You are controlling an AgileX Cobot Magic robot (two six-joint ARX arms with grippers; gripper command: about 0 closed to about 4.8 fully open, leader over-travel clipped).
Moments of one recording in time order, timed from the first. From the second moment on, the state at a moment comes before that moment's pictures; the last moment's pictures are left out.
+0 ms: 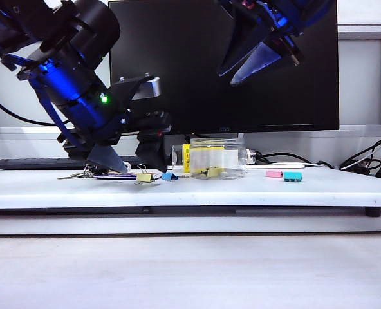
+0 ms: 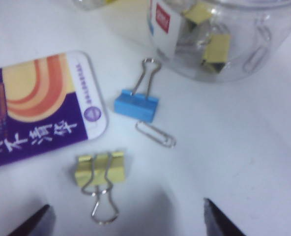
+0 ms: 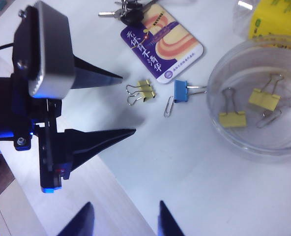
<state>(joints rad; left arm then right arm) -0.58 1.65 0.90 0.12 -0.04 -0.06 0.39 1.60 1.48 -0.75 -0.53 -0.12</state>
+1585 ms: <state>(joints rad) -0.58 1.77 0.92 0.28 -0.04 -0.08 0.39 1.60 1.48 -0.76 -0.54 -0.12</state>
